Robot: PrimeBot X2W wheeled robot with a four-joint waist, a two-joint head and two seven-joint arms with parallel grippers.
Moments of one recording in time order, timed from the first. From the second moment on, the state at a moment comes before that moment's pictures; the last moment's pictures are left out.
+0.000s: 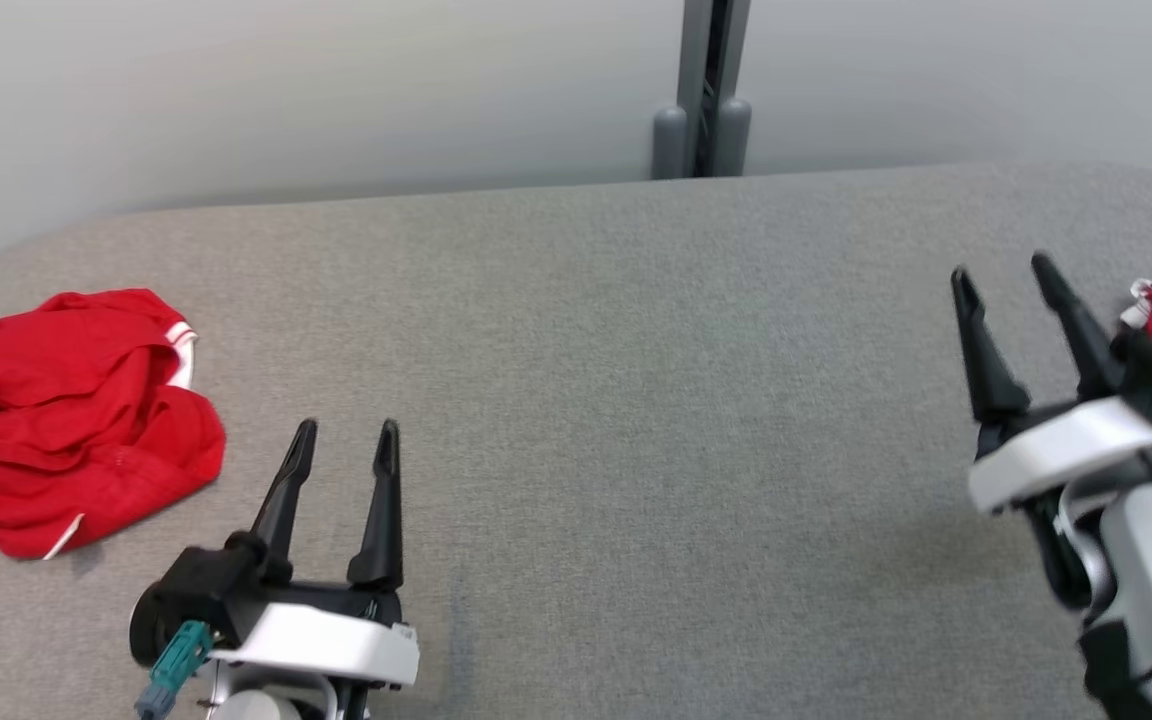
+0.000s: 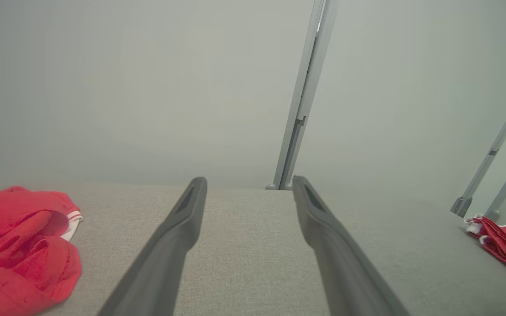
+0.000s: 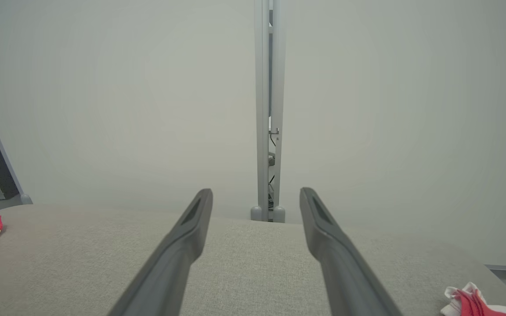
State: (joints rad) left arm -0.09 0.05 -0.20 0.11 -0.30 0.02 -0.26; right arm -0.52 -0.26 0.21 0.50 0.34 0.13 -0.26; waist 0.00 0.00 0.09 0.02
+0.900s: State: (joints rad) left arm 0.03 0.05 -0.16 0.16 -0.34 0.04 -0.26; right arm -0.12 -0.05 0.07 0.25 0.24 0.13 -0.26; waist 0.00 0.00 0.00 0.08
